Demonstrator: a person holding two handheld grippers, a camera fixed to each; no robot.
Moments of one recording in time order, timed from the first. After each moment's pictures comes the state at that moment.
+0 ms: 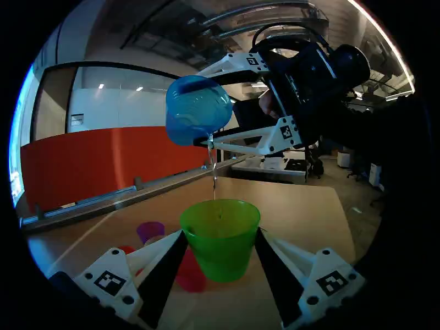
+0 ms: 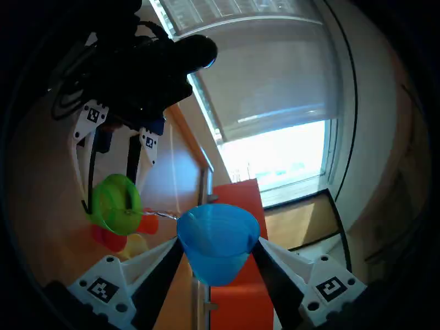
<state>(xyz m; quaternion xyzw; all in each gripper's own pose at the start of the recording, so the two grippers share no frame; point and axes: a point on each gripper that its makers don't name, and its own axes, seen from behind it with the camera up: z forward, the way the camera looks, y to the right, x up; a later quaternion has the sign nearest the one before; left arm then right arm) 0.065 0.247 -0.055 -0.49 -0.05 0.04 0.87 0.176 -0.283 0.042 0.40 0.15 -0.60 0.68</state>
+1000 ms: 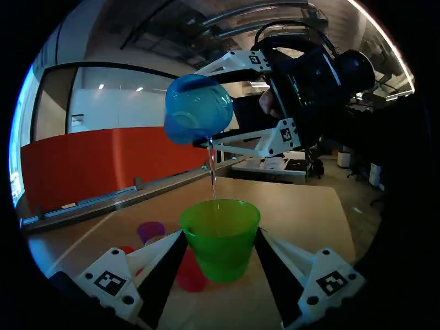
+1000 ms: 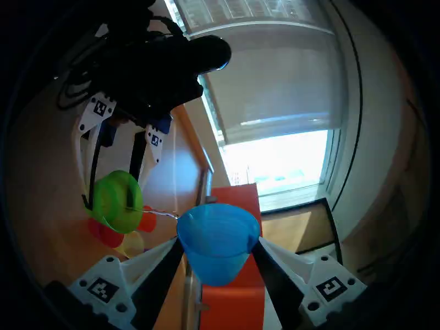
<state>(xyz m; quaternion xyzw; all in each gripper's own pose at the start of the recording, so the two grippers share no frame) 0.065 0.246 -0.056 -0.49 -0.05 0.04 0.87 0.179 -0.289 0.040 0.39 0.17 -0.62 0.66</state>
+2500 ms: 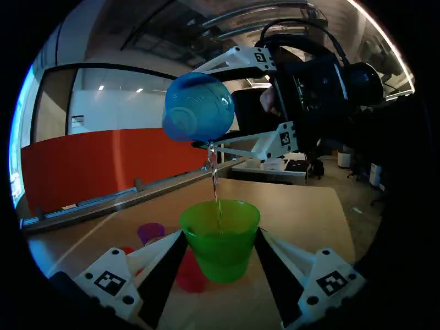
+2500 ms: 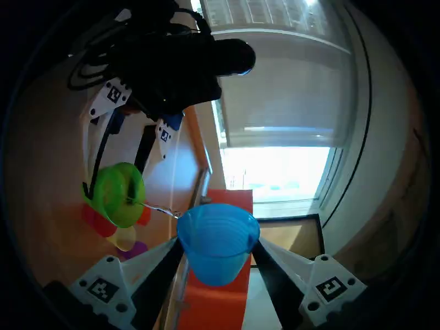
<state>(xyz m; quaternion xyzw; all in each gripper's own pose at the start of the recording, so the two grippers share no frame) 0.067 0.246 -0.057 -0.49 -0.05 0.04 0.87 0.180 -0.294 0.028 0.37 0.20 -0.67 0.61</state>
